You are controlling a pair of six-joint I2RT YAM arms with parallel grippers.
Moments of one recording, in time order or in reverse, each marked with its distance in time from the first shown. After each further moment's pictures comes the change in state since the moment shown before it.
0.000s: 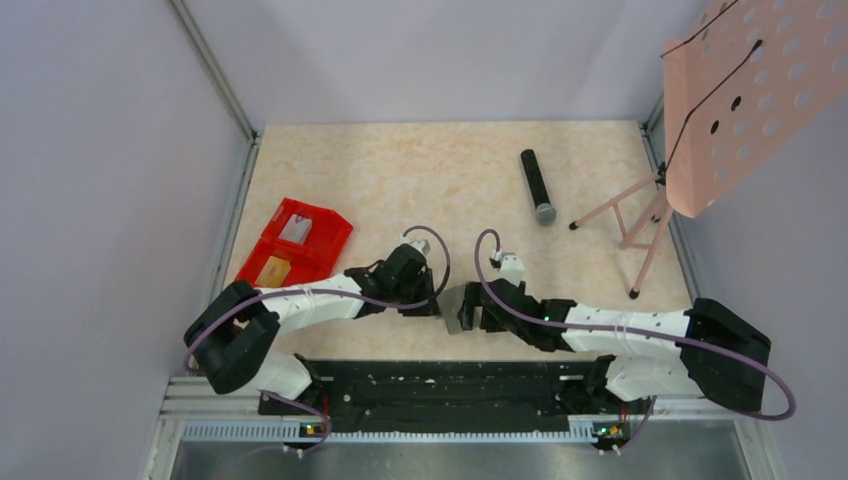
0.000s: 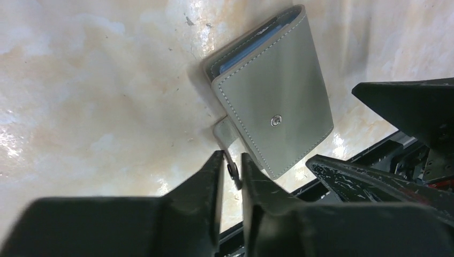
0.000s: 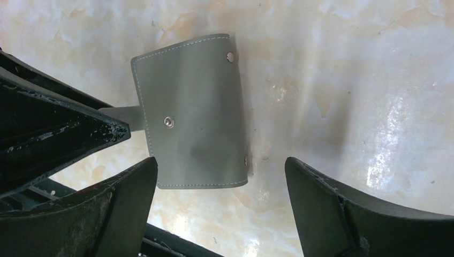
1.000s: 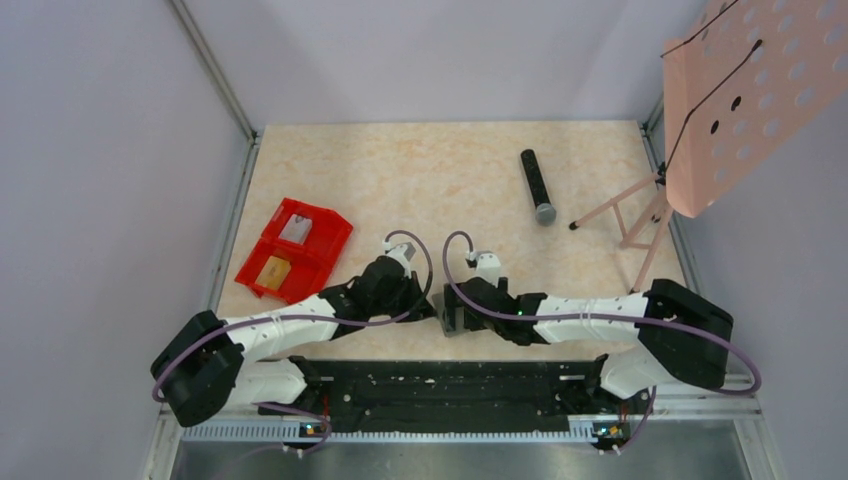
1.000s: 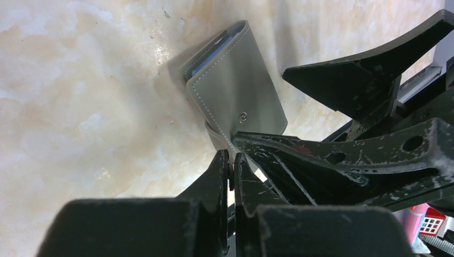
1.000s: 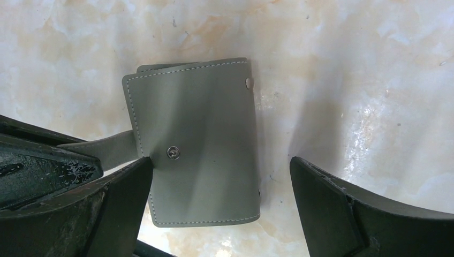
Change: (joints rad) left arm 0.005 -0.223 -0.184 0.162 0.018 -0.064; right arm 0.040 0.200 0.116 0.029 0.023 -0.062
